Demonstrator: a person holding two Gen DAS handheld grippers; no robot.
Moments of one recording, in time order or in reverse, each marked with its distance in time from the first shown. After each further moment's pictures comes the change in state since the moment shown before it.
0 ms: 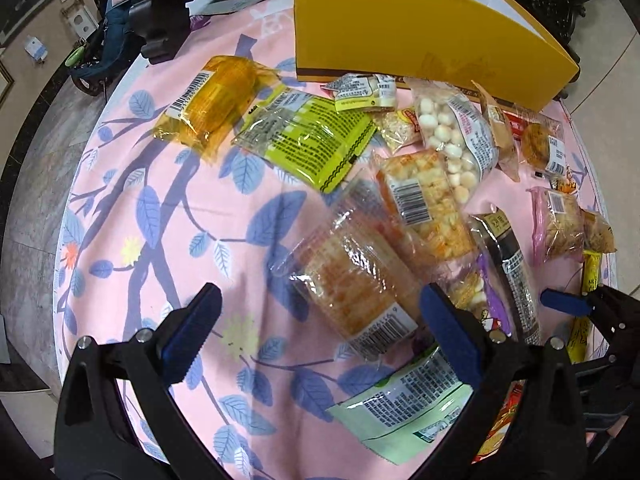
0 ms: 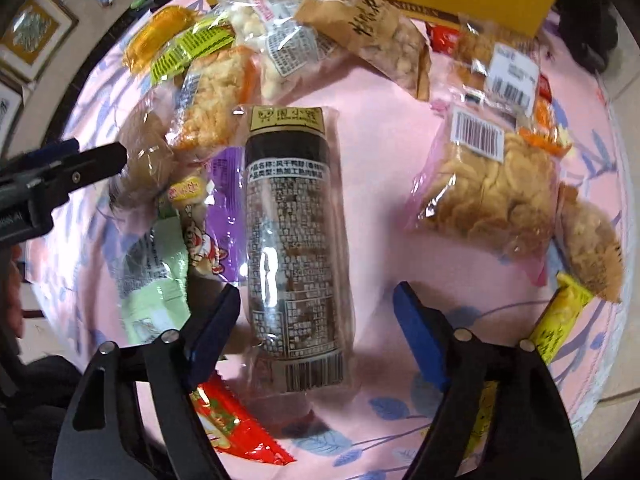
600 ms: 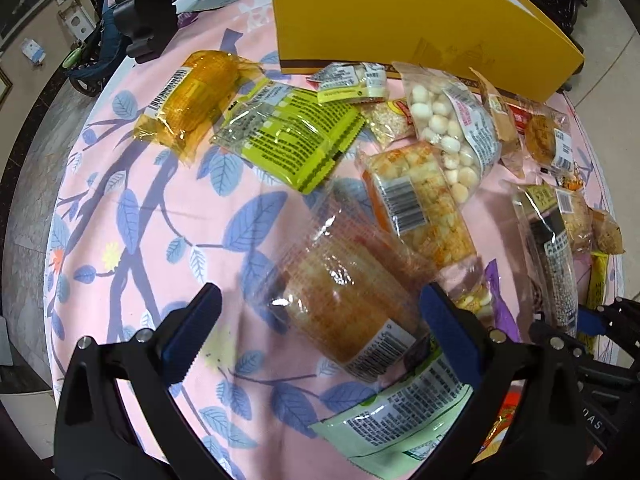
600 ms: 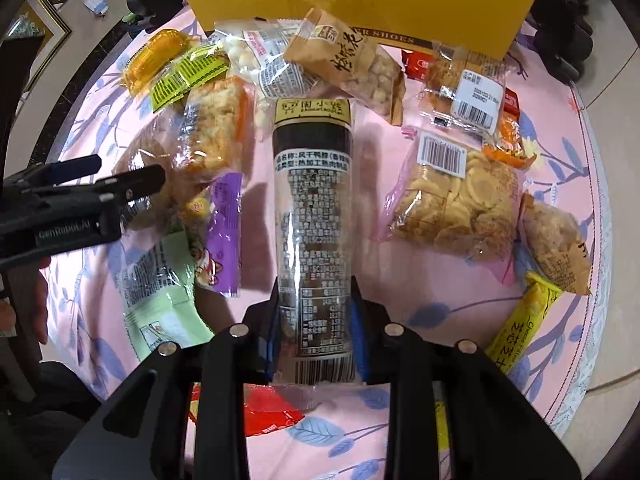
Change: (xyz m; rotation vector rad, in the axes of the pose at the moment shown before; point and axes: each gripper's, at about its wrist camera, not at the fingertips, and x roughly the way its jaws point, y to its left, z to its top) left arm 0.015 -0.015 0.005 0.015 0.014 0.004; right arm -0.030 -0.031 -0.017 0.042 -0.056 -0.002
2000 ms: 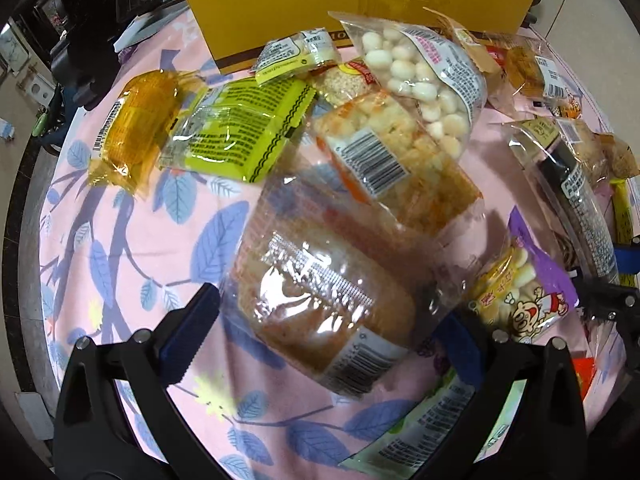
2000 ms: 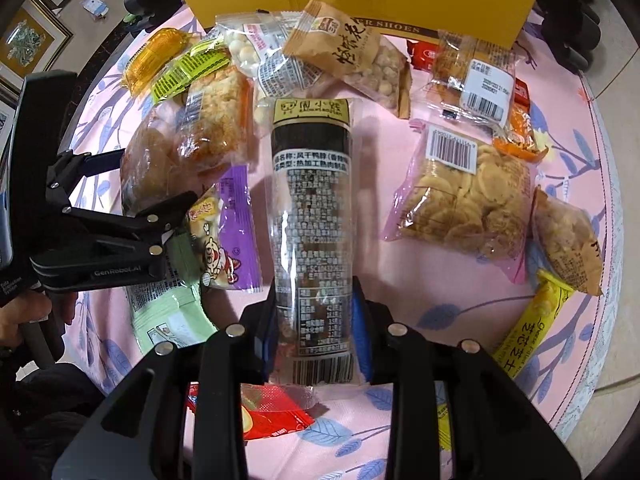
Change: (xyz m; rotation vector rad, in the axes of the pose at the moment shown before) left arm 0.036 -0.007 0.003 0.241 -0.014 0.013; right arm 0.004 0.000 0.005 0.010 0.041 0.037
